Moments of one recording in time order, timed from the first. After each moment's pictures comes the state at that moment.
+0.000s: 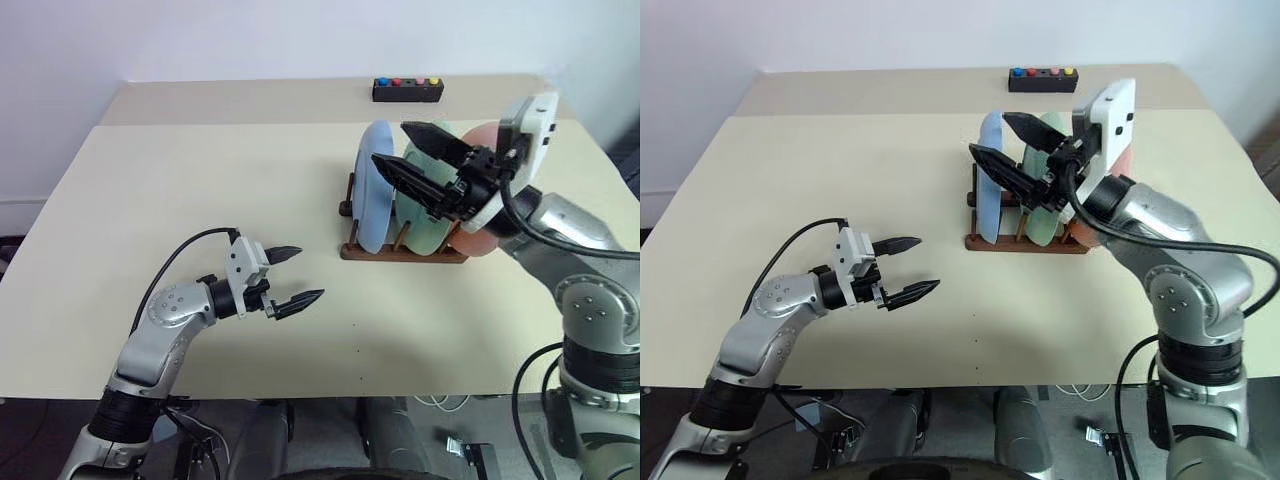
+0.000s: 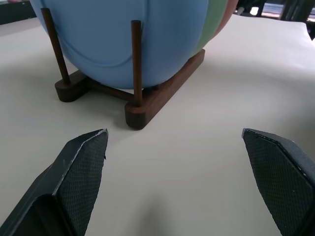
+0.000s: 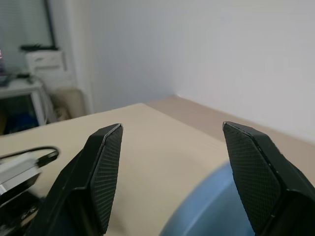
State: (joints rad) left arm -0.17 0.49 -0.10 -0.24 -0.38 0.25 -0.88; right arm -0.52 -0.67 -0.20 -0.55 0.88 0.66 0.49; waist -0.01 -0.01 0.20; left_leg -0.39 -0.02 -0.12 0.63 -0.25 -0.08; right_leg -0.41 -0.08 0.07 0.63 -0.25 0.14
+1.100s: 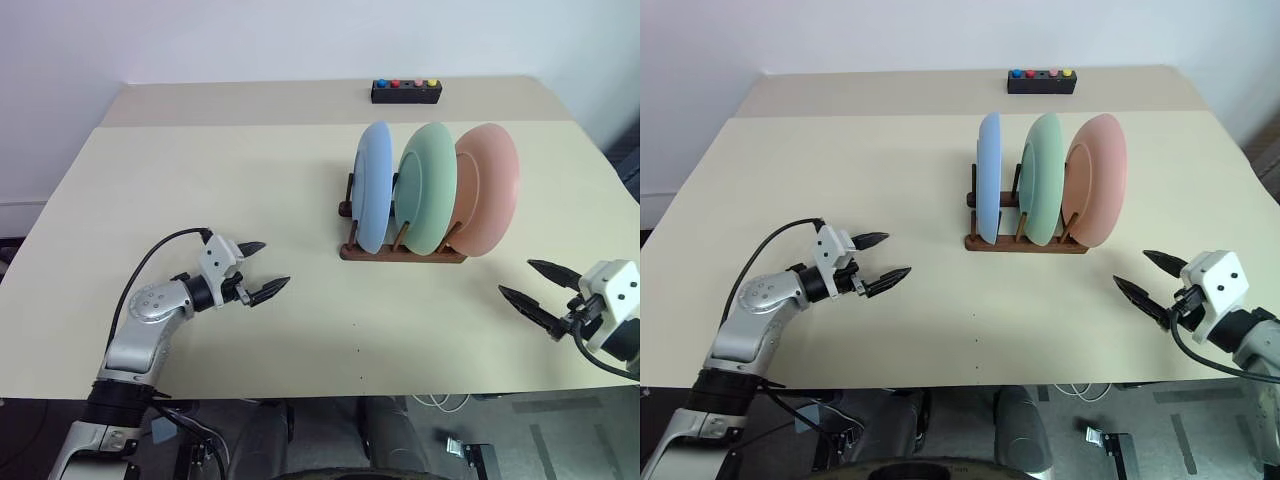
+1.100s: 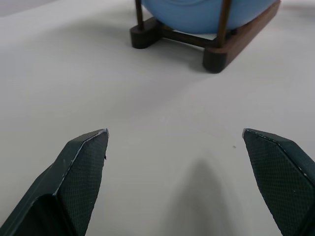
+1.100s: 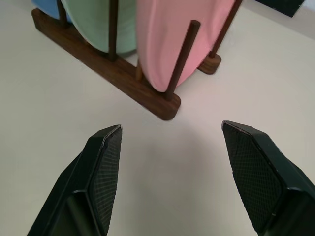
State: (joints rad) left arm -0.20 0.52 -0.02 0.02 -0.28 0.10 -0.86; right arm 0.23 -0.73 -0.52 -0.21 0.40 0.17 0.91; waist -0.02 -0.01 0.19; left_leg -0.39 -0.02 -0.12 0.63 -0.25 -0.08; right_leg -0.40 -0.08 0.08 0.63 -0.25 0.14
